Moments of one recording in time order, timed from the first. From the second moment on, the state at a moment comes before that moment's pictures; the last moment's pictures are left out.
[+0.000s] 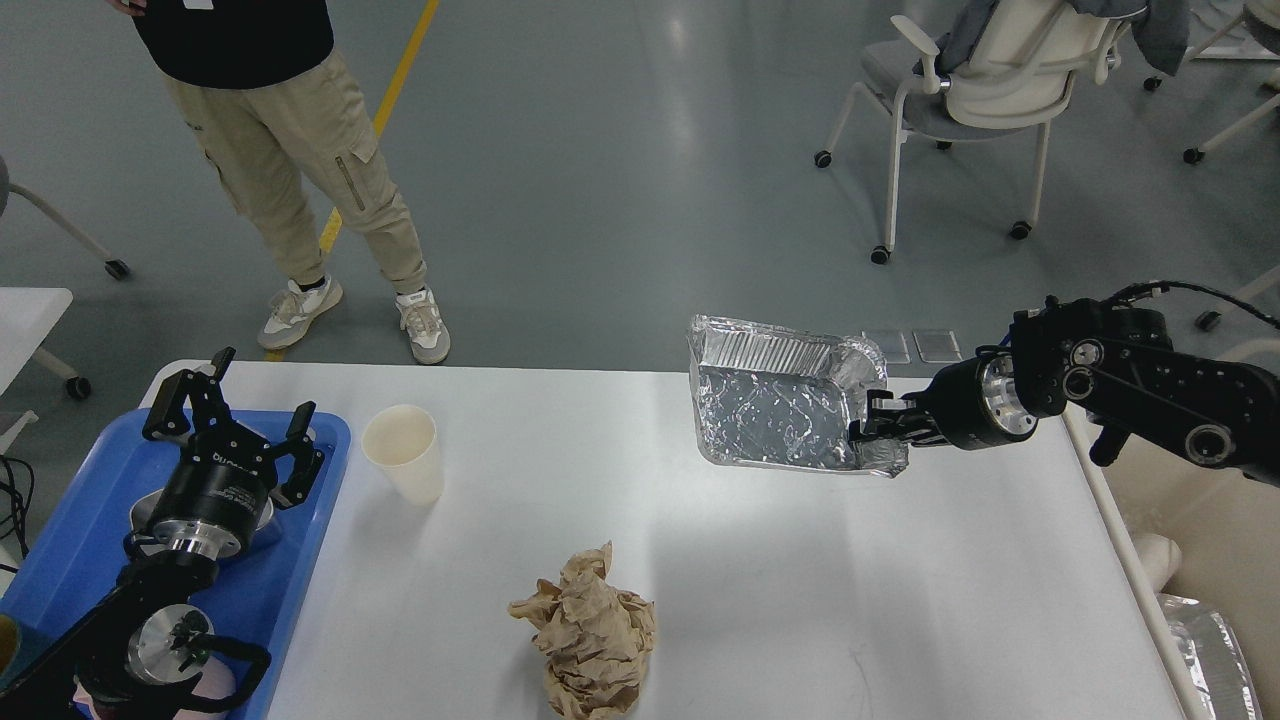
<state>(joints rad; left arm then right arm) -0.15 0.32 -1.12 -1.11 0.28 -0.16 -0.38 1.06 -0.57 0.09 1.05 -0.96 0.61 0.01</state>
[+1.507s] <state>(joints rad) -0.25 1.51 -0.55 -1.45 0.29 -0.09 -0.25 1.04 -0.52 0.10 1.06 -0.96 0.59 0.01</state>
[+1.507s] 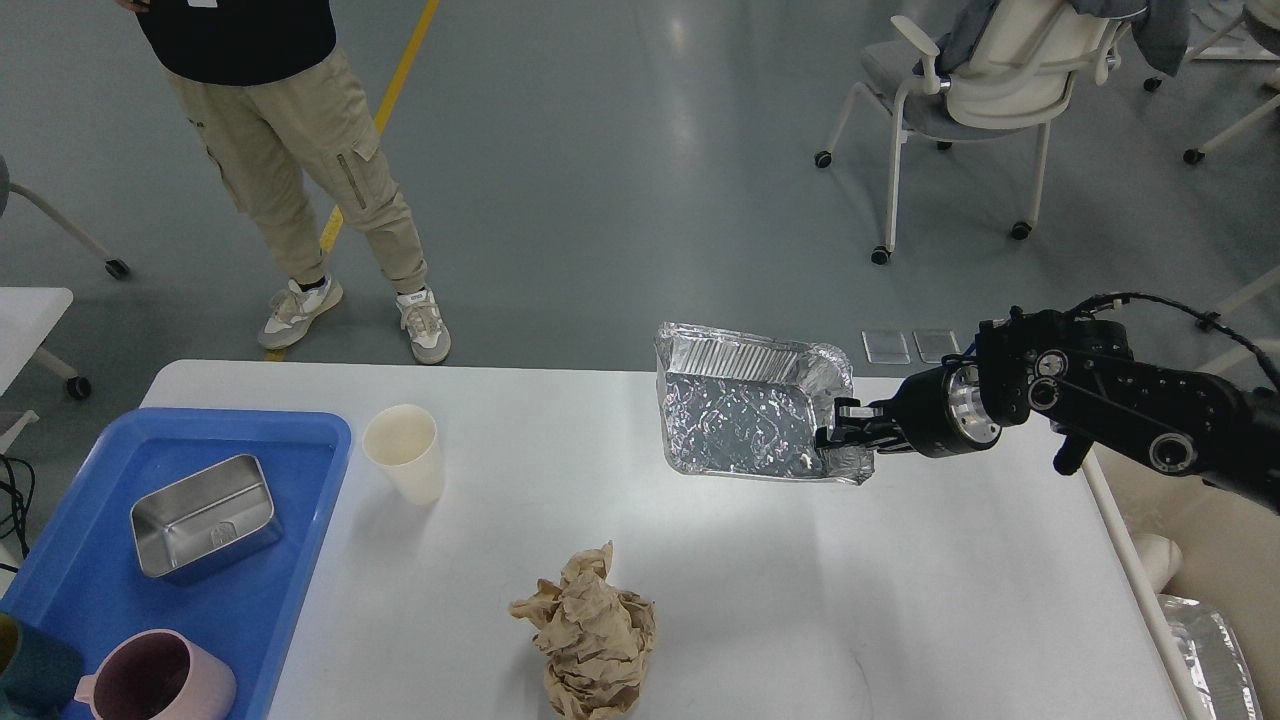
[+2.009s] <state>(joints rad) -0.36 1.32 -0.56 -1.28 0.94 -0.13 -0.29 1.05 -0.52 0.10 1.06 -0.96 0.59 0.01</state>
